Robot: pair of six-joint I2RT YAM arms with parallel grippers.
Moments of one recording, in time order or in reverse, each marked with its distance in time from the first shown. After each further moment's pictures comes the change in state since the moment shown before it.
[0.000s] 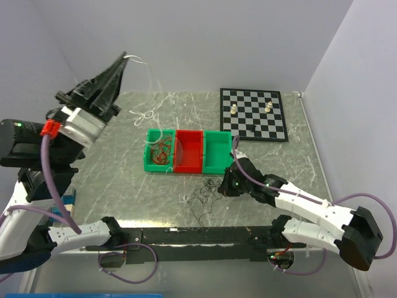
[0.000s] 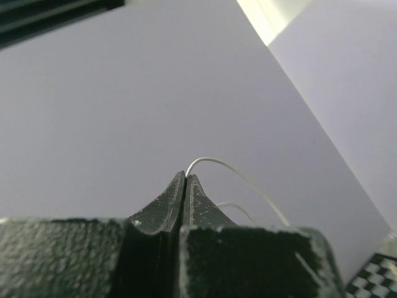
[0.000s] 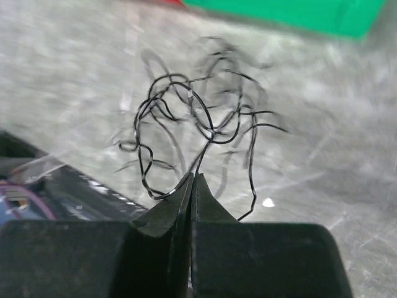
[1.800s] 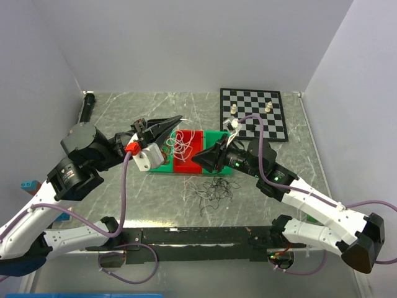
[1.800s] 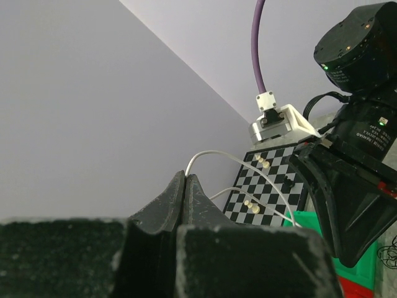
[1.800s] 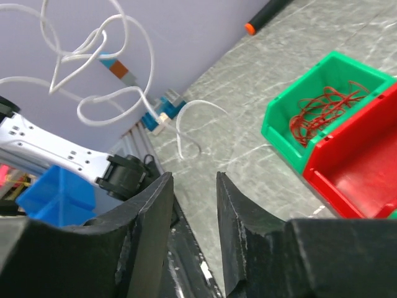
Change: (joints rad) left arm -0.008 -0.085 -0.336 -0.268 0.246 -0.025; right arm 0.000 -0.052 0.246 0.511 -0.280 -0.235
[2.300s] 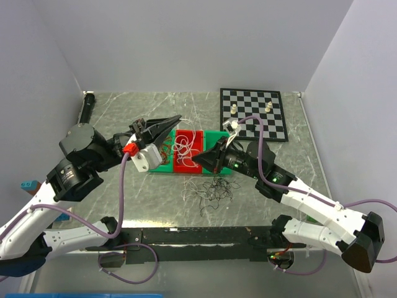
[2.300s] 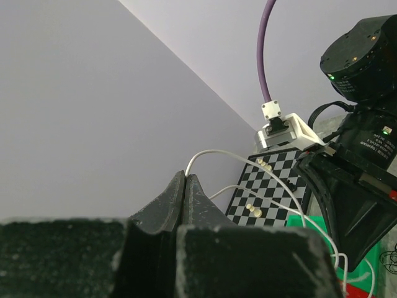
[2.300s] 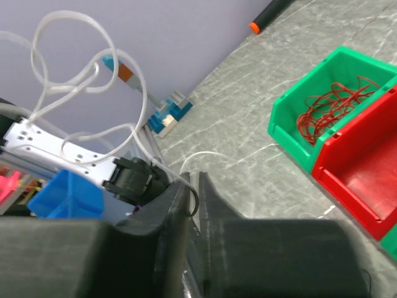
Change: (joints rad) left arm -0.004 -0.008 -0.008 0.019 -0.002 -0.003; right arm 0.010 0.006 -0.031 0.050 0.006 0.050
